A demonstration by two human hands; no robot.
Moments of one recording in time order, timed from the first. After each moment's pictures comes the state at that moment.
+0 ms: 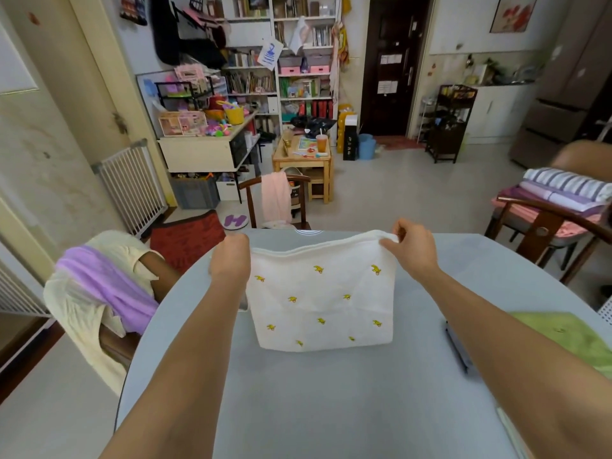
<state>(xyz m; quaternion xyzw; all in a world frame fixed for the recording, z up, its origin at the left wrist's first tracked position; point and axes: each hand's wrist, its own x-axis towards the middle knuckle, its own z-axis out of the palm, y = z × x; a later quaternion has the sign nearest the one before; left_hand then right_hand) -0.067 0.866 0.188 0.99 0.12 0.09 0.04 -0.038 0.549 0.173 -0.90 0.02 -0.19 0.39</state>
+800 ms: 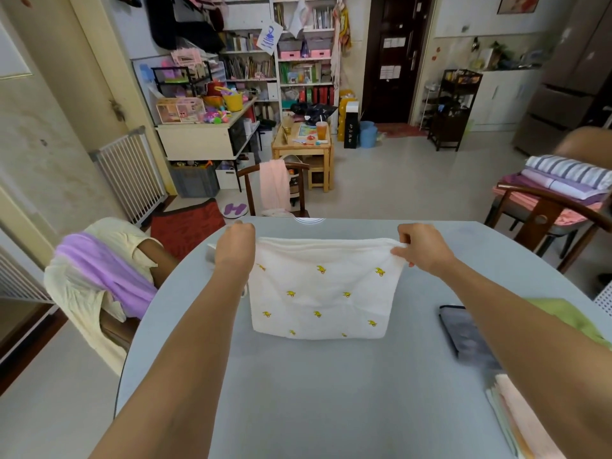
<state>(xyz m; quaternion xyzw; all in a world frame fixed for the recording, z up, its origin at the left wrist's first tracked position) -0.069 0.843 0.183 0.99 0.07 0.09 0.00 -0.053 0.508 0.167 -0.96 -0.05 -0.08 0.25</state>
